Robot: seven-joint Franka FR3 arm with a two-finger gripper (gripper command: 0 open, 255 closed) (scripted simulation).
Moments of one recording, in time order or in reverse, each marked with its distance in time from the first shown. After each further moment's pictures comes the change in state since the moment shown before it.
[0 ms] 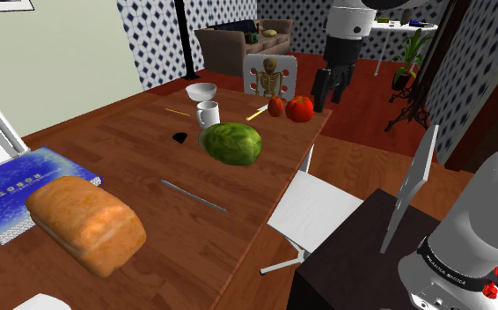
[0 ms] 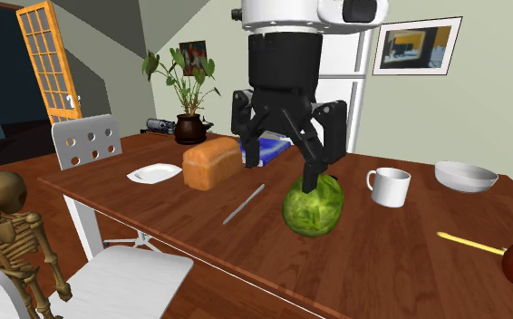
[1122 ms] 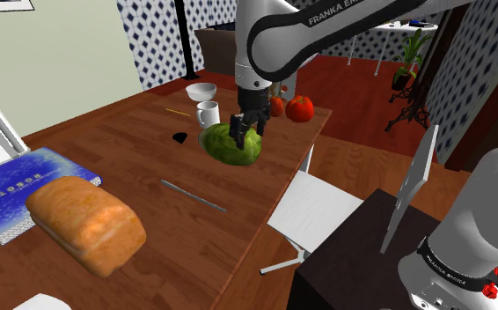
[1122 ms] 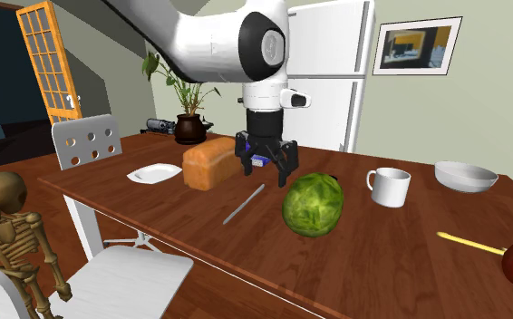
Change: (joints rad) arm 0.098 0.531 0.193 0.236 -0.026 0.308 0.158
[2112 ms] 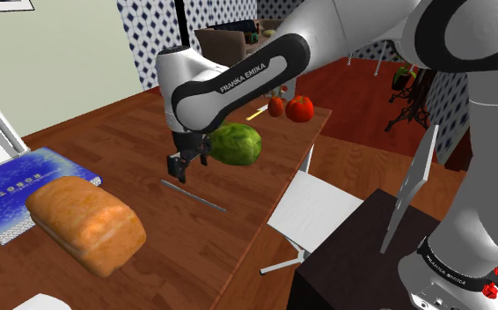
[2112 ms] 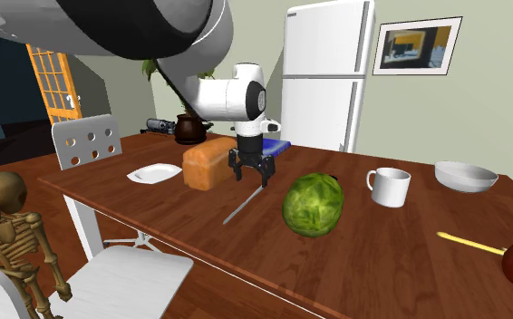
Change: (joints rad) arm 0.154 0.531 0.057 0.461 -0.190 0.049 0.164
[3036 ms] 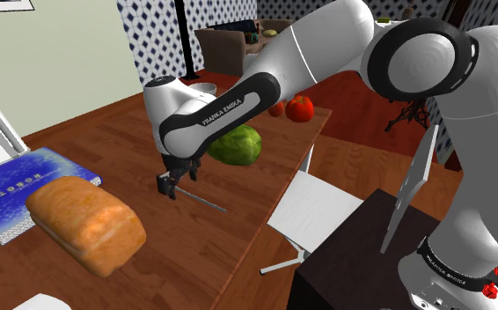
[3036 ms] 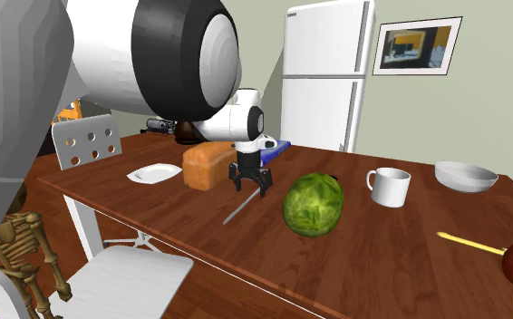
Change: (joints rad) arm 0.055 0.195 -0.018 0.151 -0.053 0.039 0.023
